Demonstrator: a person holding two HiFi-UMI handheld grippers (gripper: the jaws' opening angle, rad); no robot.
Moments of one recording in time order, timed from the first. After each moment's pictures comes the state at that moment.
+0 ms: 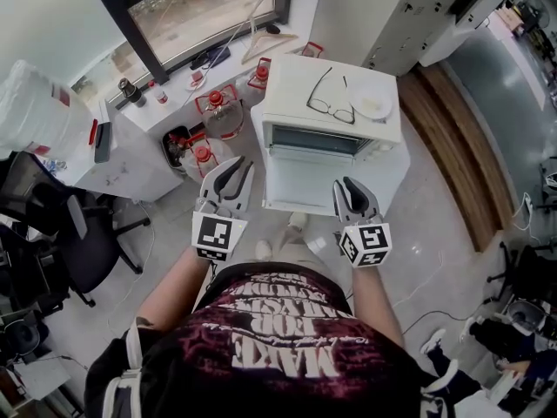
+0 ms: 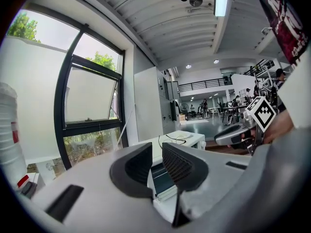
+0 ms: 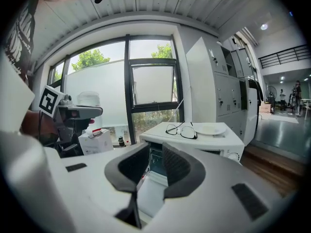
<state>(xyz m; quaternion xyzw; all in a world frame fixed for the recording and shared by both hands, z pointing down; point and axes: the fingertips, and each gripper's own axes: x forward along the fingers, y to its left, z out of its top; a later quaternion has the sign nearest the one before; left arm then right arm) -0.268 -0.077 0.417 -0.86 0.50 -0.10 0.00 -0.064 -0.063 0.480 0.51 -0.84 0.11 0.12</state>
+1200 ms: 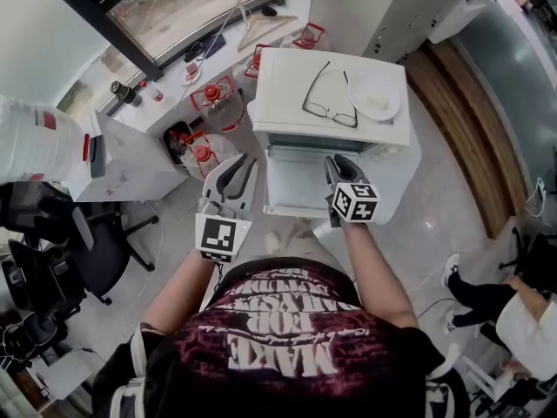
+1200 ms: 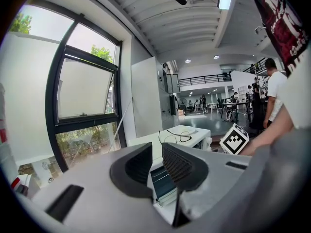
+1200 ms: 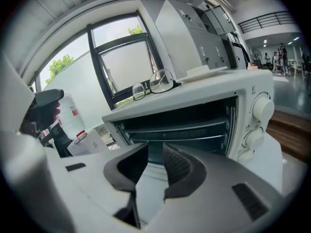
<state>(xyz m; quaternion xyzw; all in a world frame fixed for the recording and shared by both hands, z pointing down) -0.240 -0.138 0.444 -0.87 0.48 -0.13 -0.02 -0.049 -0.176 0.623 0.53 -0.79 0.28 0.12</state>
